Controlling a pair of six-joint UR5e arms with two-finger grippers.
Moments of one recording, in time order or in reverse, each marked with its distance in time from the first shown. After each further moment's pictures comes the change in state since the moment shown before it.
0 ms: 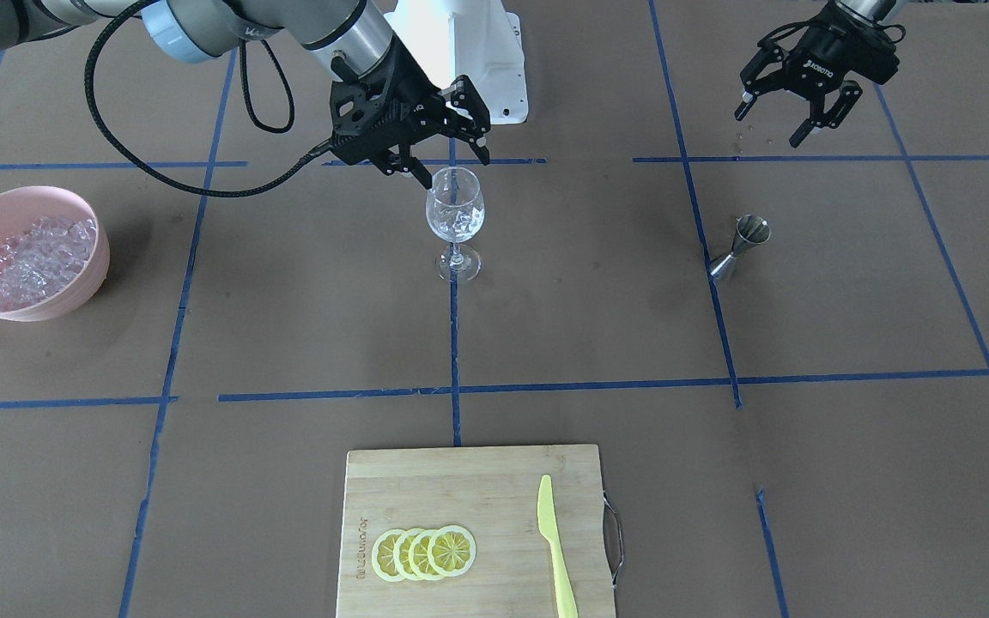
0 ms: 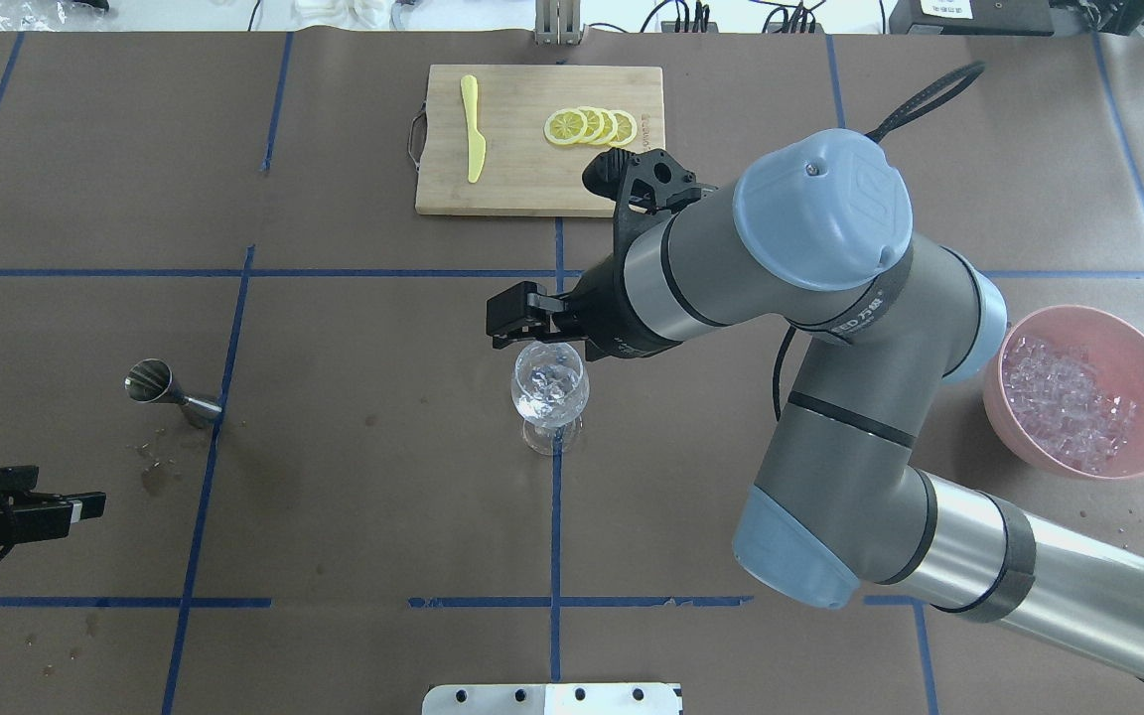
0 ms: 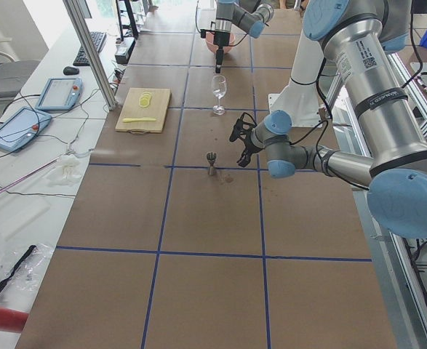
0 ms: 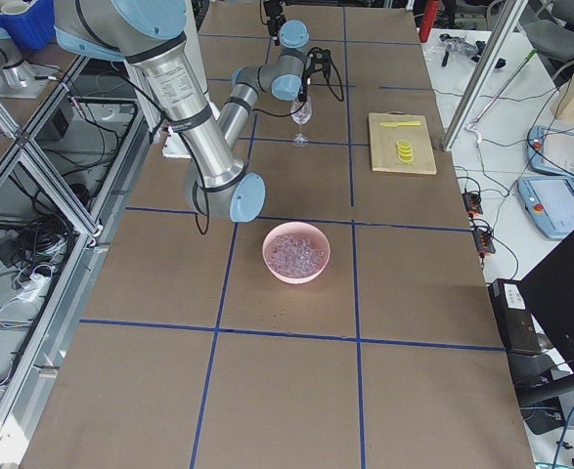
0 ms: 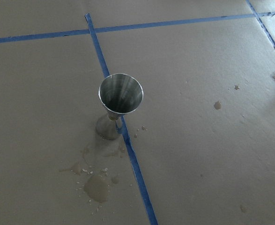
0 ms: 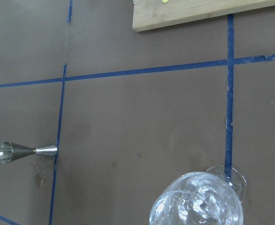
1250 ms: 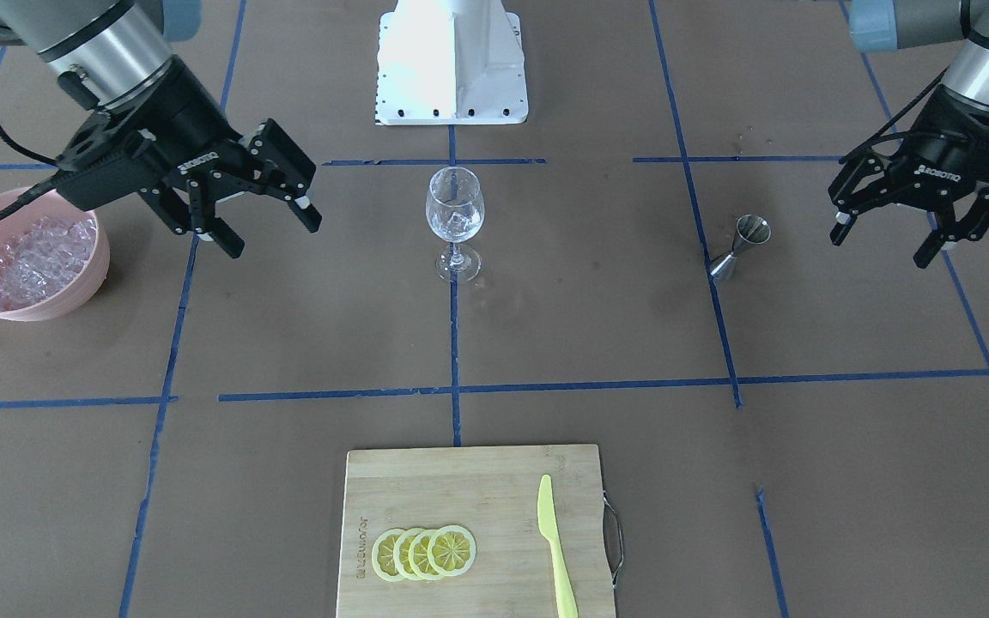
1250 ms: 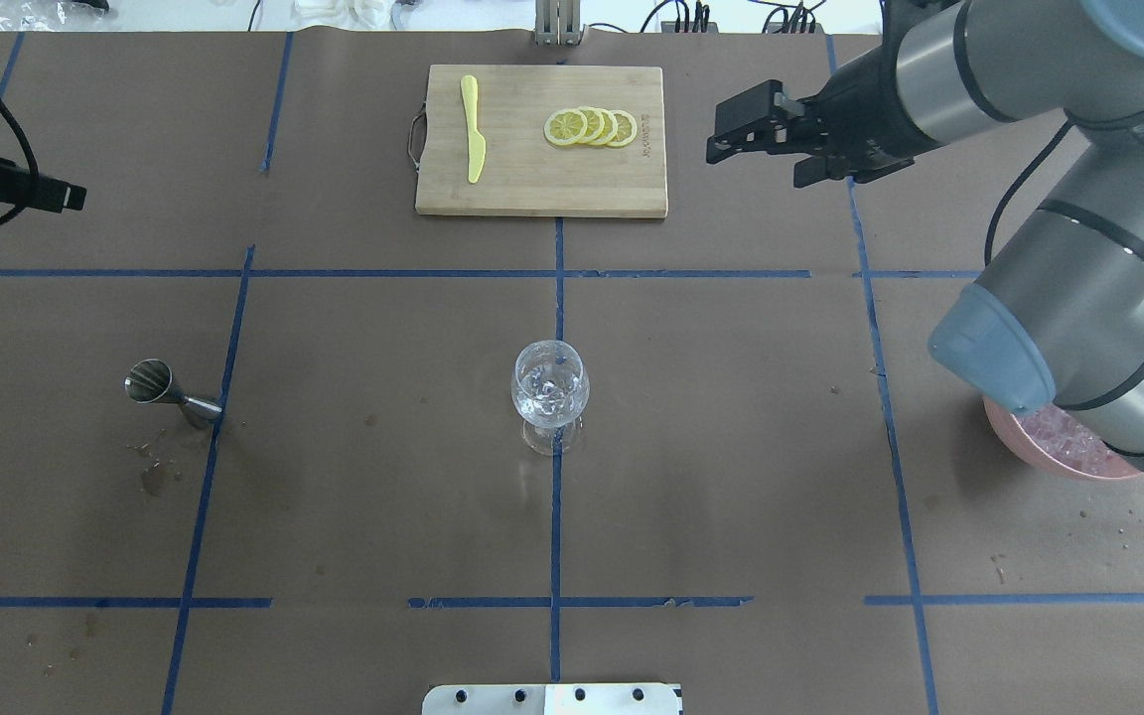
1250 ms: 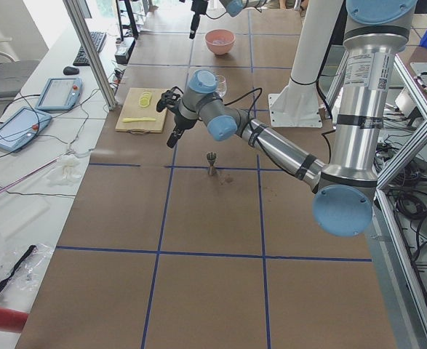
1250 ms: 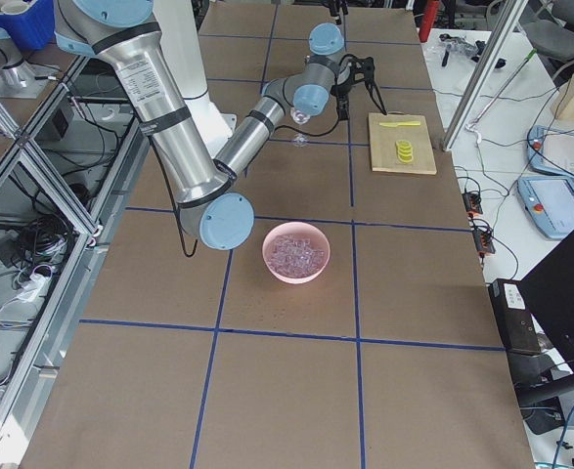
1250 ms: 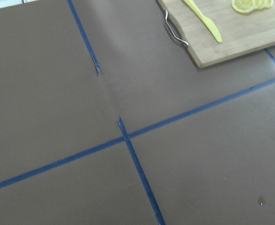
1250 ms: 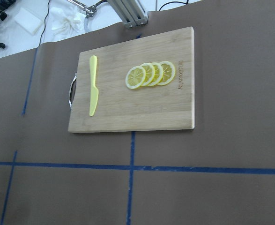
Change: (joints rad) left arm -0.603 -0.580 0.186 0.675 -0.305 0.489; right arm 0.367 -0.169 0.050 -0.031 0.130 -0.194
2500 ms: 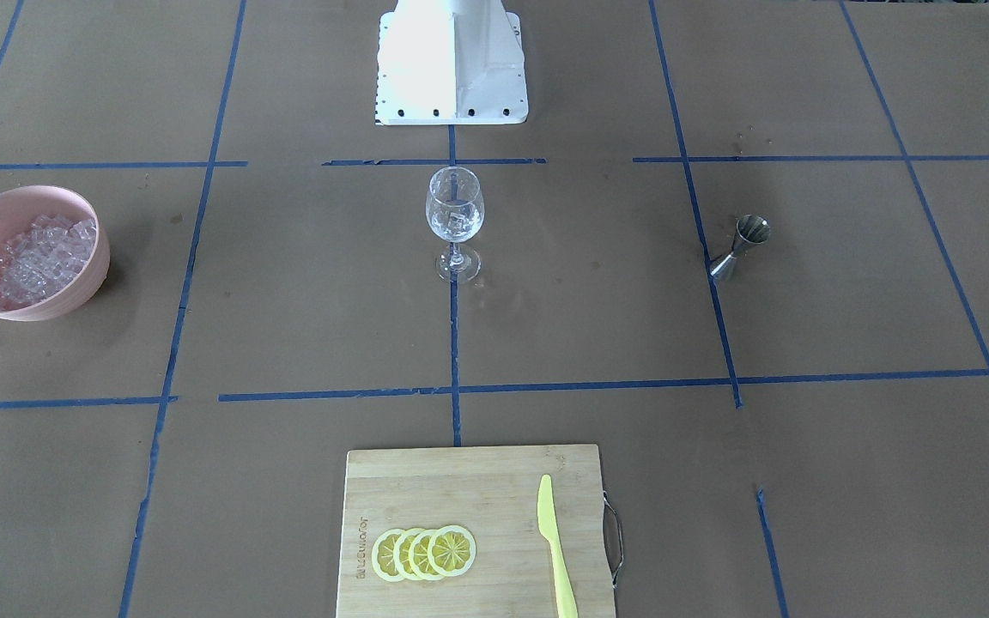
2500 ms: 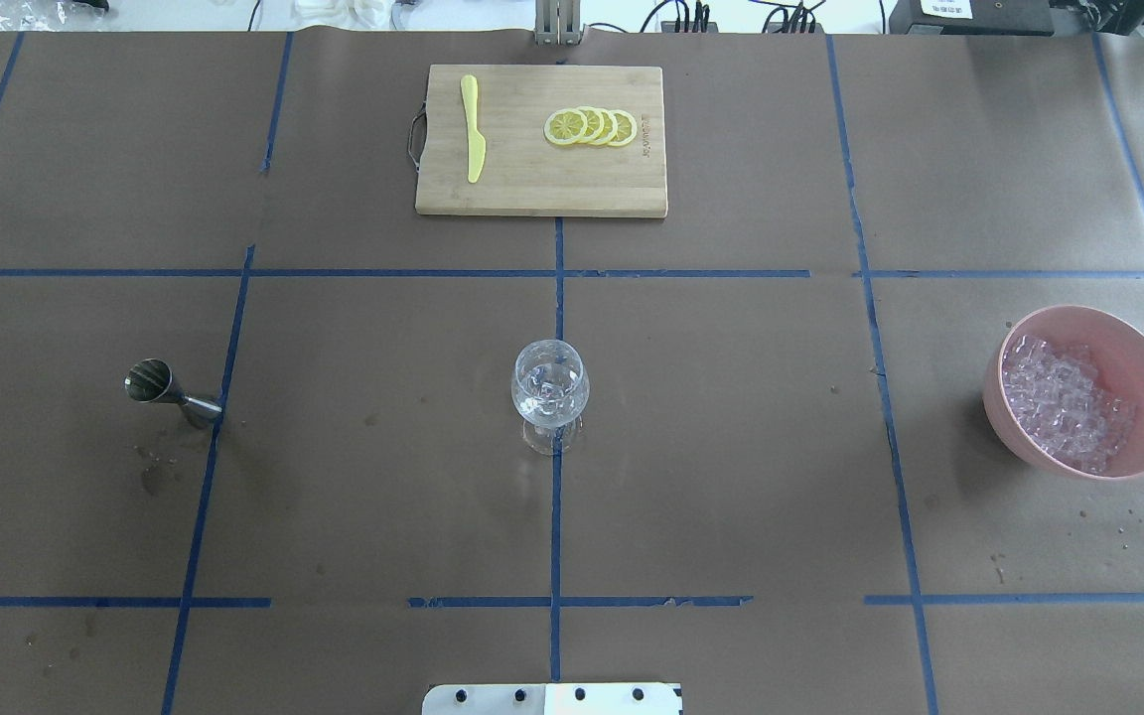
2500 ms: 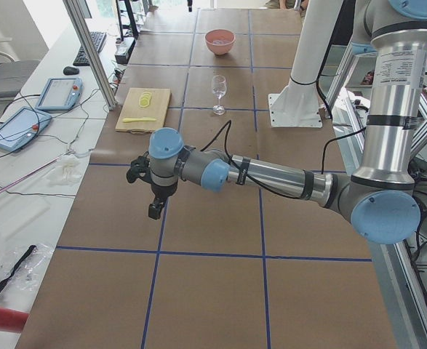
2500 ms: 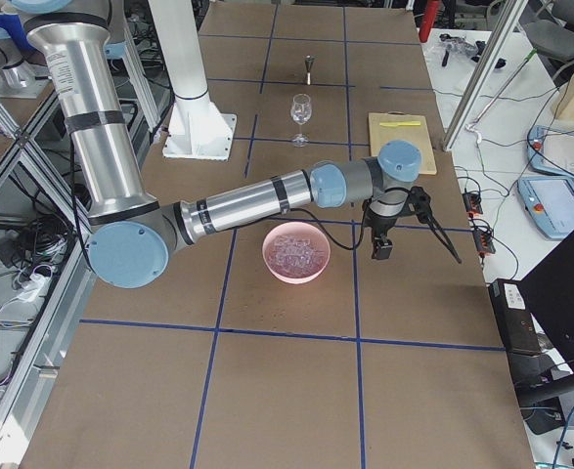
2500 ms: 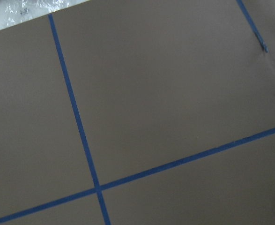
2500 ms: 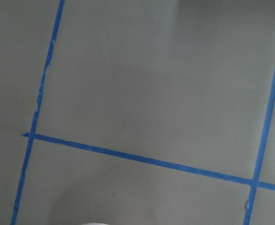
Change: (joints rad) left arm -0.319 0.092 0.285 0.194 -0.238 0.505; right arm 0.514 -0.247 -0.307 -0.379 0.296 -1.120
